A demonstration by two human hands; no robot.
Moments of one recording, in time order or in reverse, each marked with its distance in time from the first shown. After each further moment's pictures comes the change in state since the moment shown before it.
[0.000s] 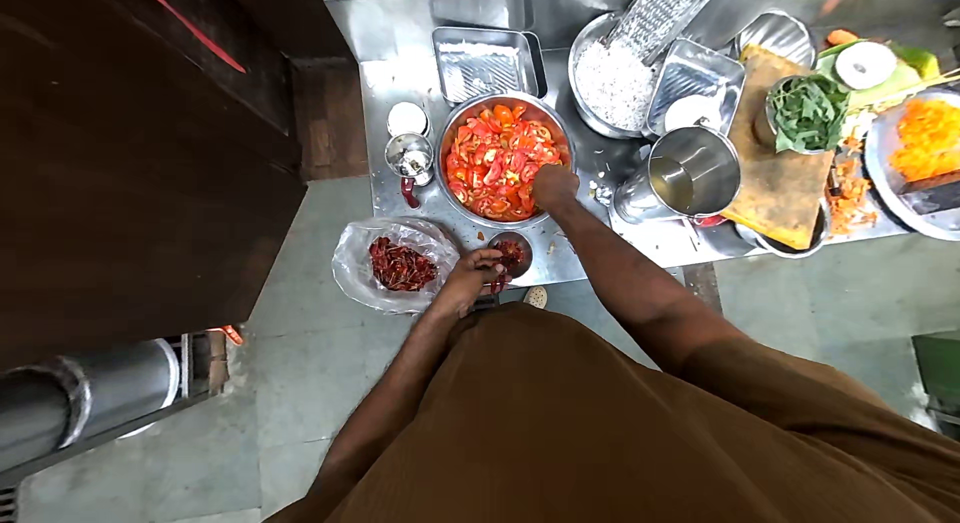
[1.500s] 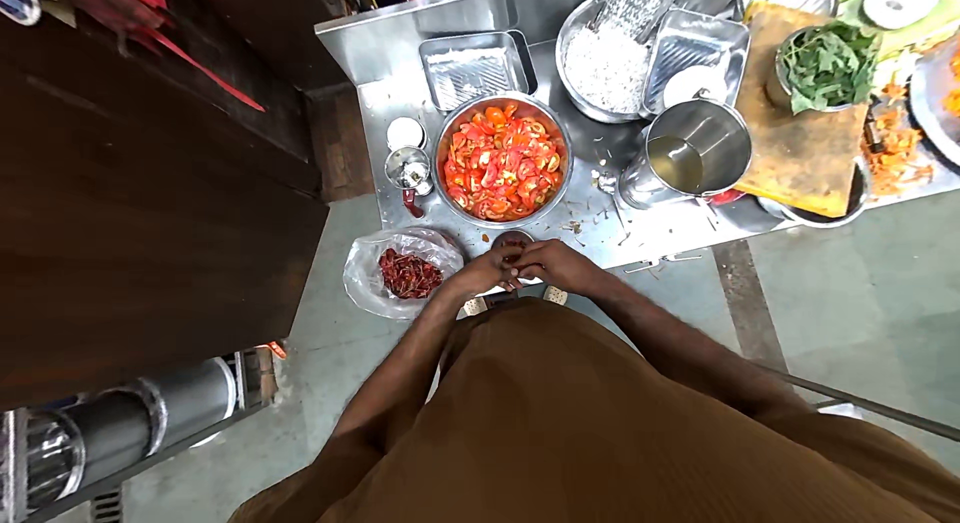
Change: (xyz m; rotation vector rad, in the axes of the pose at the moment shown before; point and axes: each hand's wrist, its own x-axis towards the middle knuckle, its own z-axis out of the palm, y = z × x) left_hand 0.034 0.019 0.008 0.532 -0.413 -0.021; right_hand -0.136 0.076 0.044 0.600 -0.028 -1.068
